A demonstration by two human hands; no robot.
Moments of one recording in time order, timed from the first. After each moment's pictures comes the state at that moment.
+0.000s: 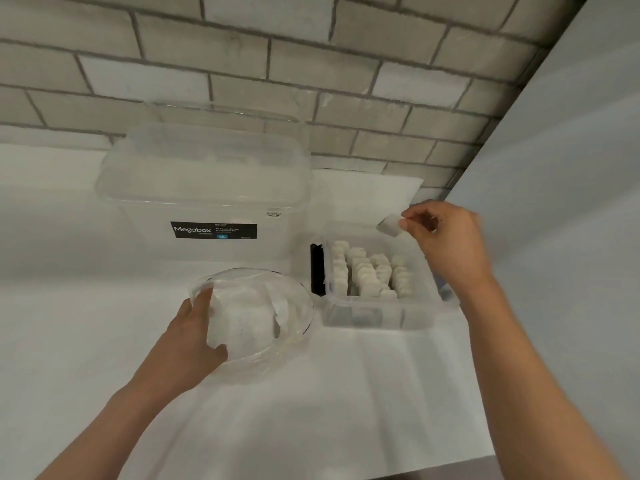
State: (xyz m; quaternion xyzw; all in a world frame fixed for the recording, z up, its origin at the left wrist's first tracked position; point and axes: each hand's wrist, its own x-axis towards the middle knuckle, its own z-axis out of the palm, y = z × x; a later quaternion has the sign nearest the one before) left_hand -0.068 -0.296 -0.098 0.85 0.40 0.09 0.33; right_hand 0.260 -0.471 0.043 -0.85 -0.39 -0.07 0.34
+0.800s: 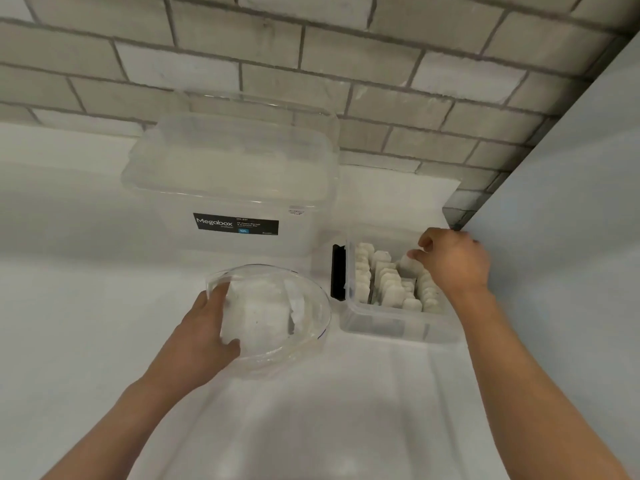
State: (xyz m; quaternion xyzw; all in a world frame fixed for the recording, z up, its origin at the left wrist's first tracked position) left_hand -0.066 -0.298 -0.096 0.84 0.43 0.10 0.32; right_hand 0.308 -0.436 -0.025 -0.93 -0.35 -0.06 0.06
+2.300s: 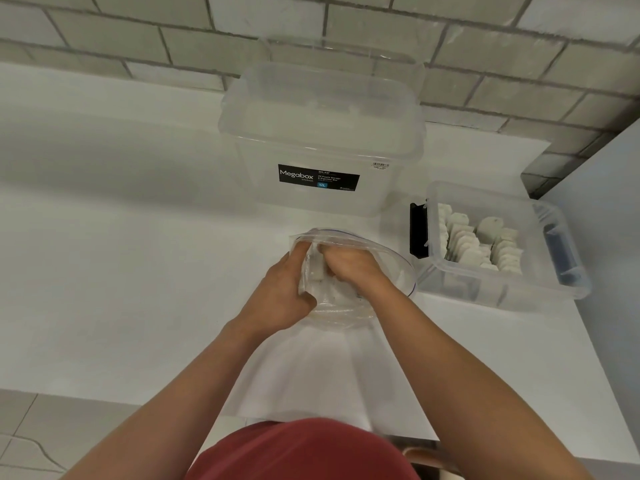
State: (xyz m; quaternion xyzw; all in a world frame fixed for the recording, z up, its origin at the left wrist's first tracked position) left_hand -0.086 -0.301 -0.097 0.82 0.37 0.13 0.43; right_hand 0.068 -0.328 -0.083 -0.83 -0.36 0.37 0.22
